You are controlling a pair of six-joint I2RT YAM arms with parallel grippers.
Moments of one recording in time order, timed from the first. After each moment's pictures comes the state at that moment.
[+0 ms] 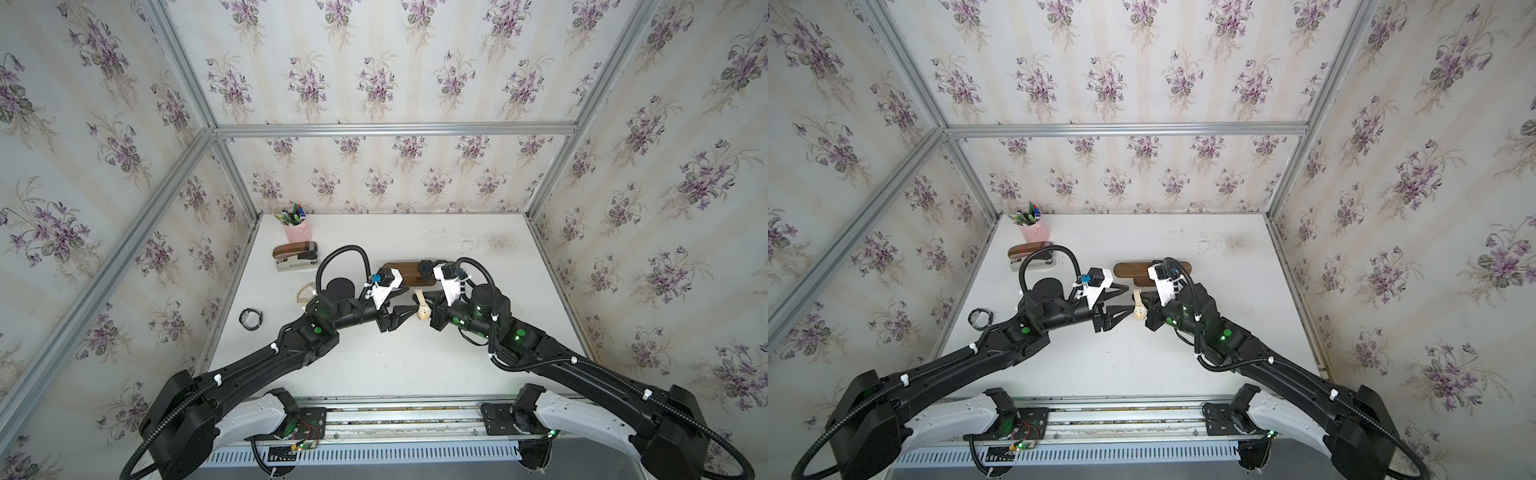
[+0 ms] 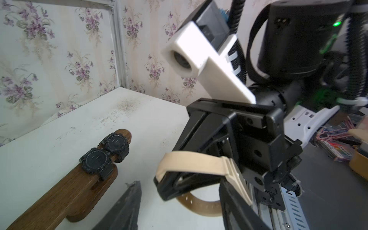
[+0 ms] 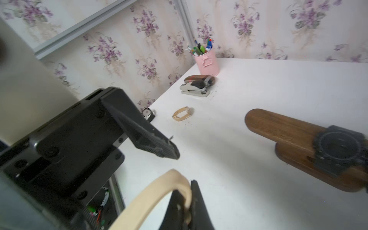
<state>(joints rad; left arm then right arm) -0.73 1.13 0.65 0.33 0.43 -0.05 0.81 1.00 0.65 0.06 -0.11 0.38</state>
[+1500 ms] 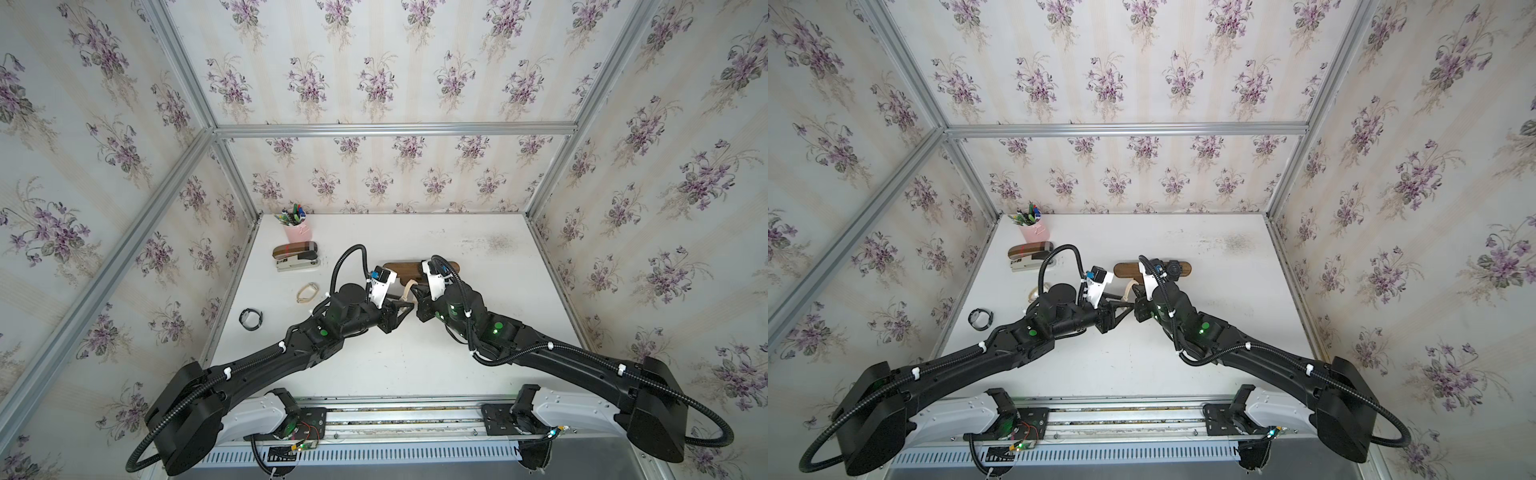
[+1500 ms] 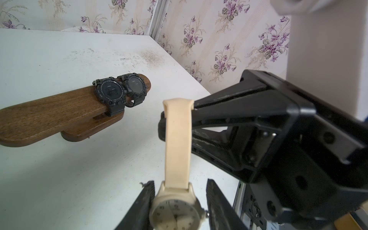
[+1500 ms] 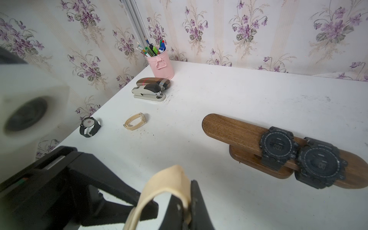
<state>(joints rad) -0.78 1.18 0.63 0.24 0.27 -0.39 0.94 1.16 0.74 0.05 0.24 0.33</state>
